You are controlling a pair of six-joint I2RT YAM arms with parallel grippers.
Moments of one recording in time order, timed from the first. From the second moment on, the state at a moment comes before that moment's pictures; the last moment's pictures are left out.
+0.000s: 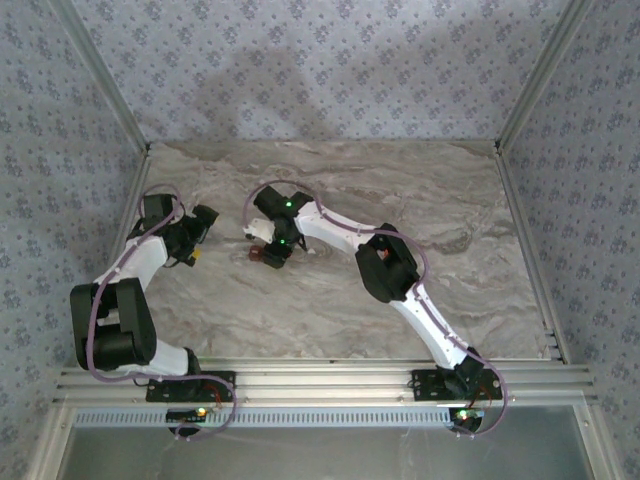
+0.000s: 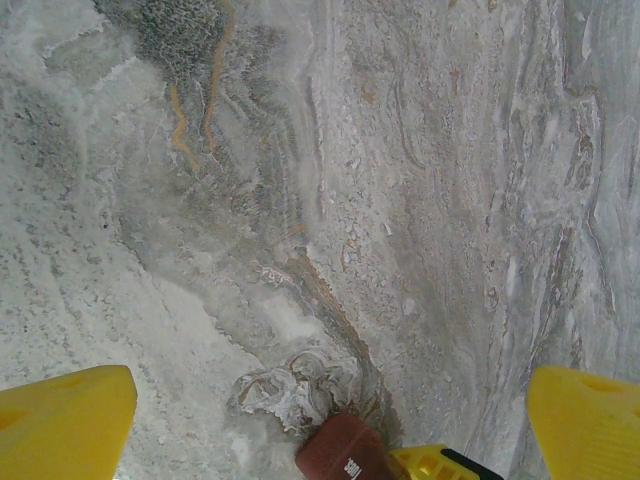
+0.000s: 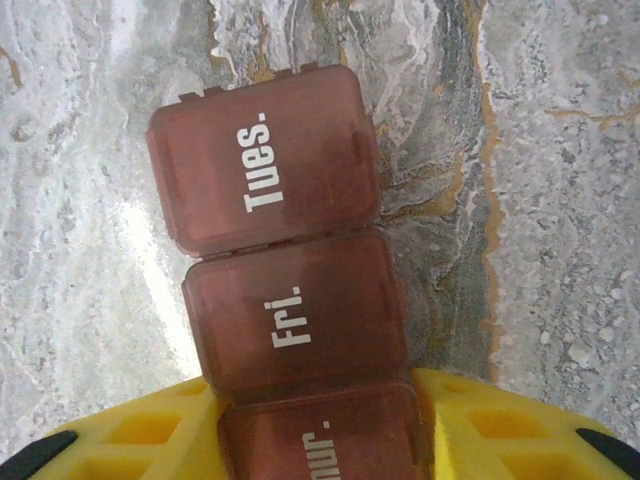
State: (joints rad) left arm 0.12 1.44 0.85 -0.34 0.32 -0.93; right arm 0.85 2.48 2.18 -0.95 -0.20 -0.38
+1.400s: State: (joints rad) left arm -0.46 1.46 0.77 0.11 0.43 -1.51; right arm 0.83 1.80 1.33 -0.58 0.08 0.25
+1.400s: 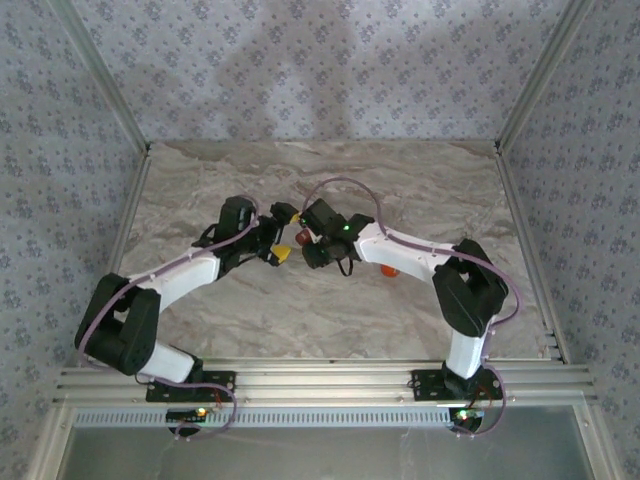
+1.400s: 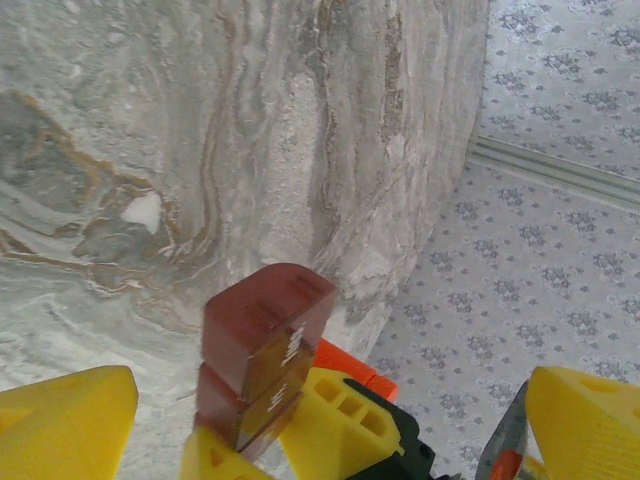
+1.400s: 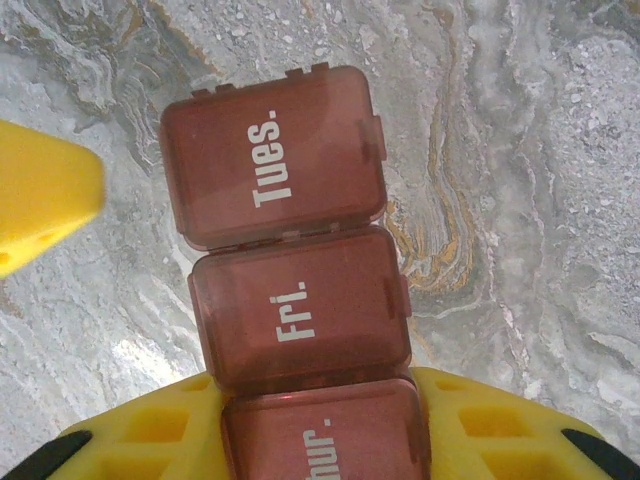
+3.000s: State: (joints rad) left arm -0.51 1.39 0.87 0.17 0.34 -1.61; right arm 0.83 1.81 1.29 -0.53 0.05 0.30
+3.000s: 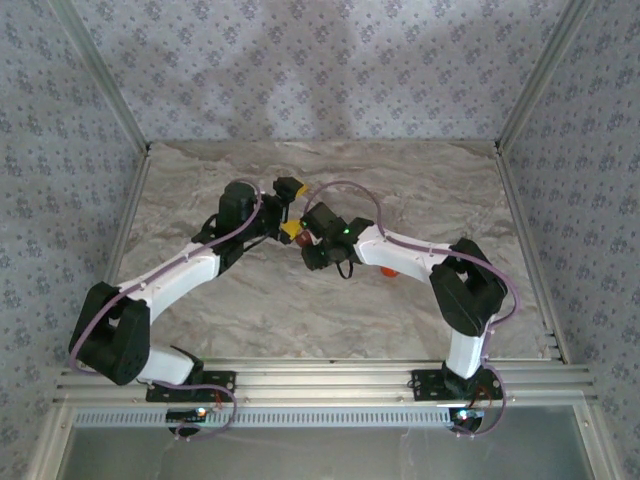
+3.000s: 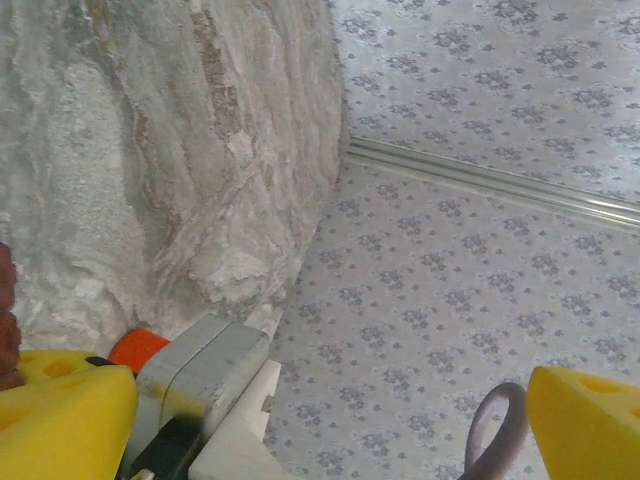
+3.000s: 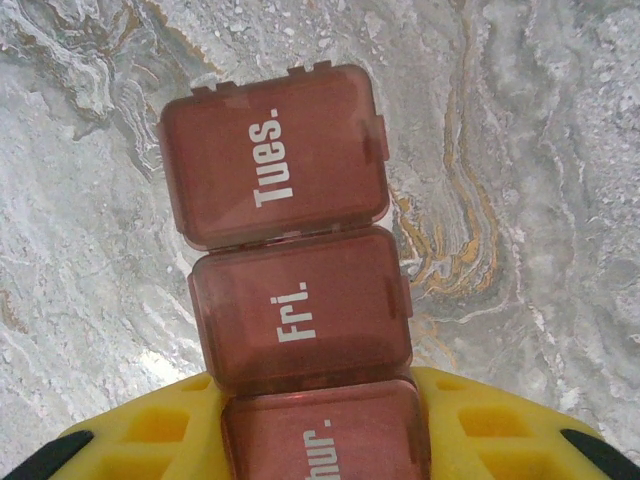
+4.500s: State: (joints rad) left arm -0.39 1.36 0.85 -0.24 0.25 -1.25; right arm 0.82 1.92 1.26 -0.51 -0.03 0.63
